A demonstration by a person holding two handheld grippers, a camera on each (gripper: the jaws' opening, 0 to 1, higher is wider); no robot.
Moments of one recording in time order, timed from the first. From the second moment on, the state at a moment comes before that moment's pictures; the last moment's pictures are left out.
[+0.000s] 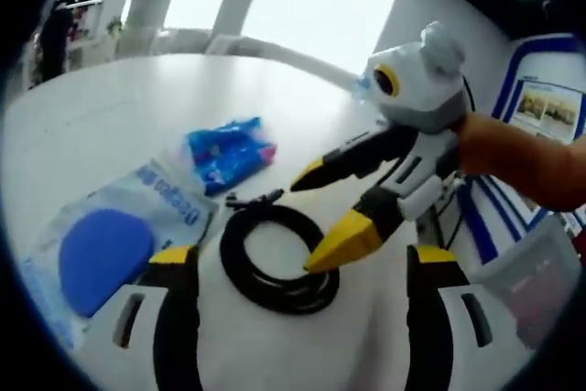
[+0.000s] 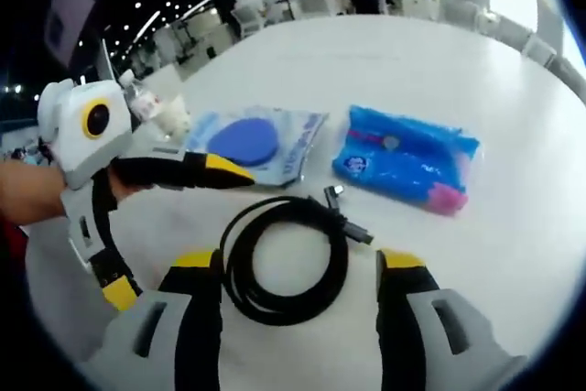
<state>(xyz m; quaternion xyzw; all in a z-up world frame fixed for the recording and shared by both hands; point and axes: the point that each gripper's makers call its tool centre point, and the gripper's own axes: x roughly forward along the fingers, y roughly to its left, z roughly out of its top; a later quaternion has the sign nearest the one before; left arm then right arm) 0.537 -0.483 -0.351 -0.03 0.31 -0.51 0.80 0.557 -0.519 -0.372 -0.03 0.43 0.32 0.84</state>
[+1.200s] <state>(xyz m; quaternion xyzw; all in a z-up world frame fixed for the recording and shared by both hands) 0.527 -0.455 -0.286 -0.05 0.23 -0.51 0.82 0.628 -0.590 -0.329 0.01 0.35 0.25 0.90</state>
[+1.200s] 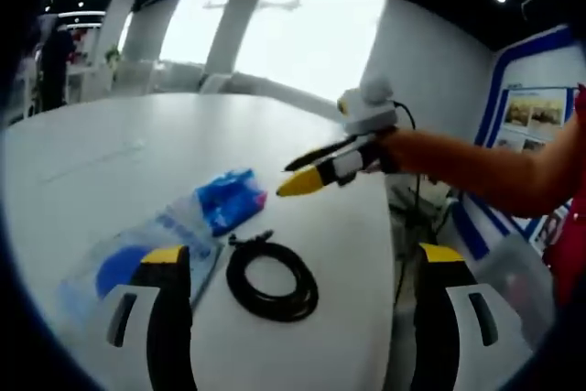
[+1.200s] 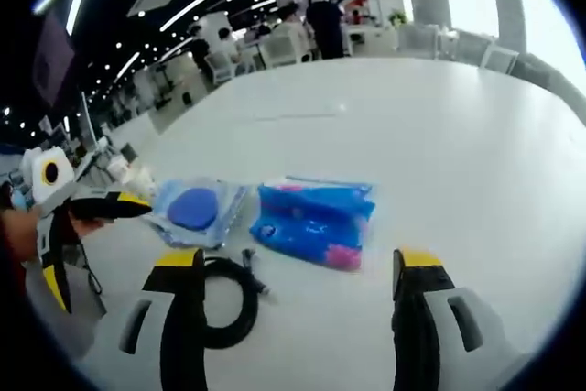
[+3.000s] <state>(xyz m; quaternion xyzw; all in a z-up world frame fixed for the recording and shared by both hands) 0.453 -0.308 -0.268 -0.07 0.24 -0.41 0.88 0.689 -0.621 -0.379 -0.05 0.40 0.19 0.90</state>
